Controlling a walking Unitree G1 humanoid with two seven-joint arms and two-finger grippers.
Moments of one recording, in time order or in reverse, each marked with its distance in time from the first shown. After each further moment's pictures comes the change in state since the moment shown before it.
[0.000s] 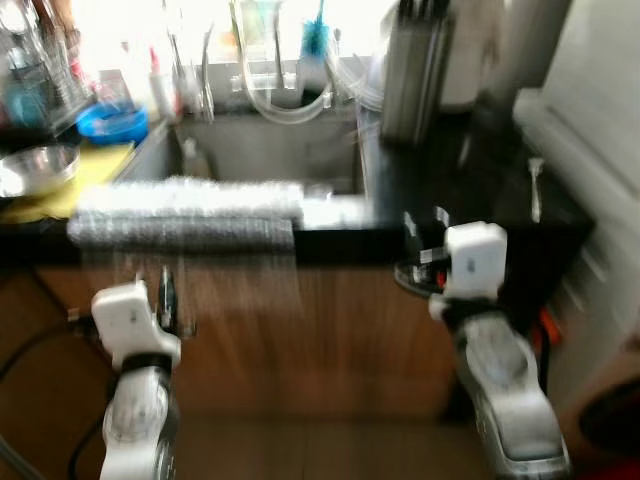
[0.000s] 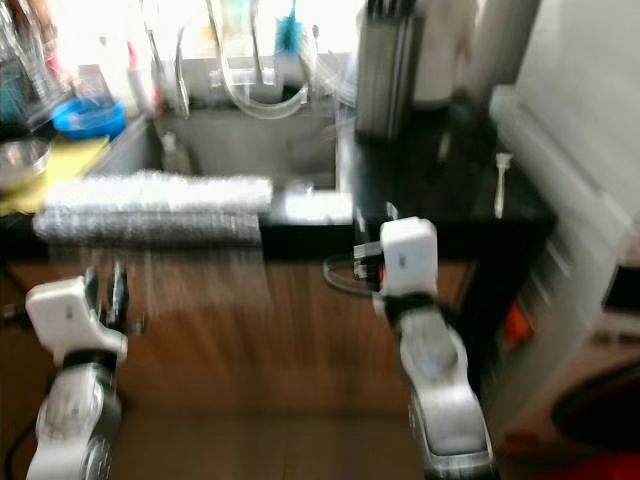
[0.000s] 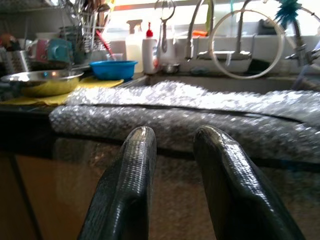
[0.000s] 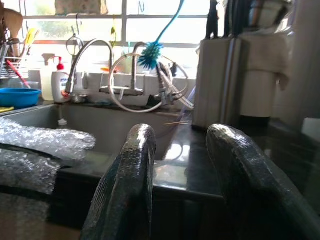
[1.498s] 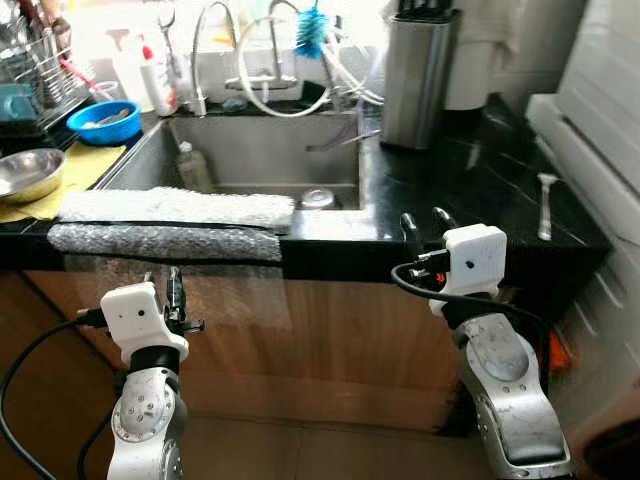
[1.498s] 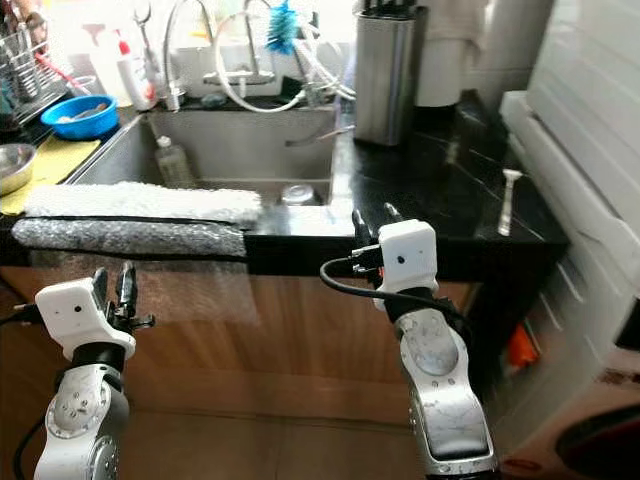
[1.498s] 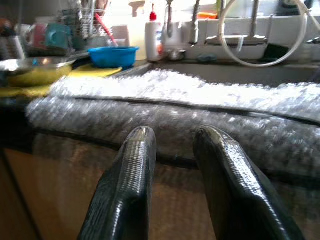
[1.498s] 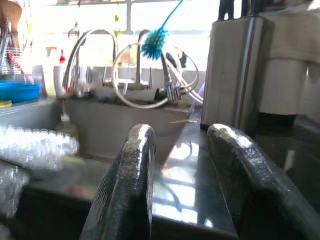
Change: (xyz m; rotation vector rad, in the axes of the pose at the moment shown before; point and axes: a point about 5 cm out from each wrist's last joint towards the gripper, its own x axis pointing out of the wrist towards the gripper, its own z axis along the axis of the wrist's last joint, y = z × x) left arm 0.002 0.001 -0.002 -0.001 0.009 0.005; right arm 0.002 0.007 0.003 0.018 -0.017 0.011
